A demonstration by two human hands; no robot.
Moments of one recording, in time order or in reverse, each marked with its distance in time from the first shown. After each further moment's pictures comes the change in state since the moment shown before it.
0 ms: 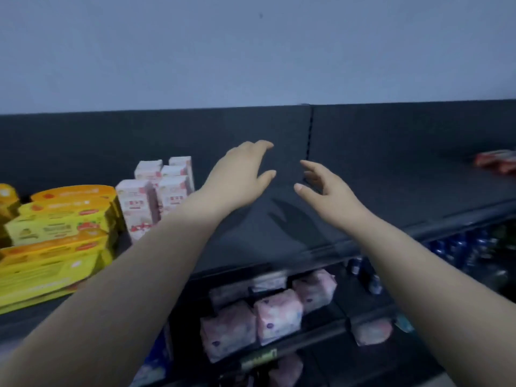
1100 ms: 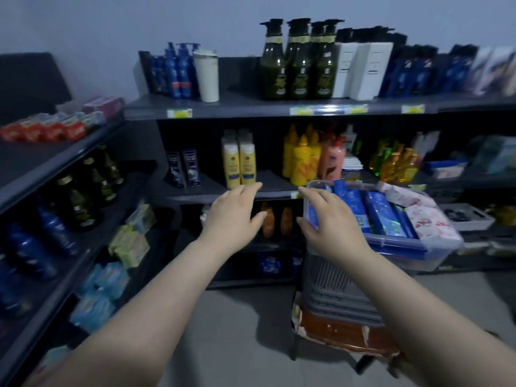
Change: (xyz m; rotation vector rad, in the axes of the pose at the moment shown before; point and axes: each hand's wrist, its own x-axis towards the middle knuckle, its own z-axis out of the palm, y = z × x) left_hand -0.089 0.696 0.256 -0.600 -0.421 1.000; right_hand -0.533 0.176 -0.446 -1.033 0.721 0.928
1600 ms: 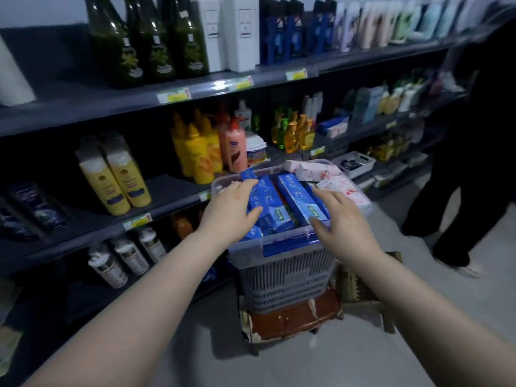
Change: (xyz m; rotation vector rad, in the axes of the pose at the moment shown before) left_hand 0.166 0.092 0.151 -0.167 -0.249 0.364; right_hand -0.011 0.178 -0.008 -0.126 0.059 0.518
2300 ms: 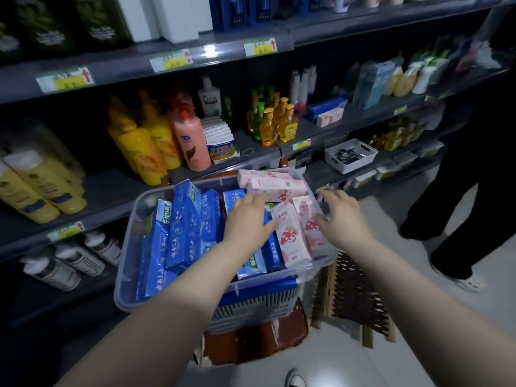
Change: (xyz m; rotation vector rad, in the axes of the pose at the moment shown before) left_hand 0.186 0.088 0.174 -0.056 -0.127 -0.218; right_hand 0.166 0.207 0.024 -0.034 -0.229 0.188
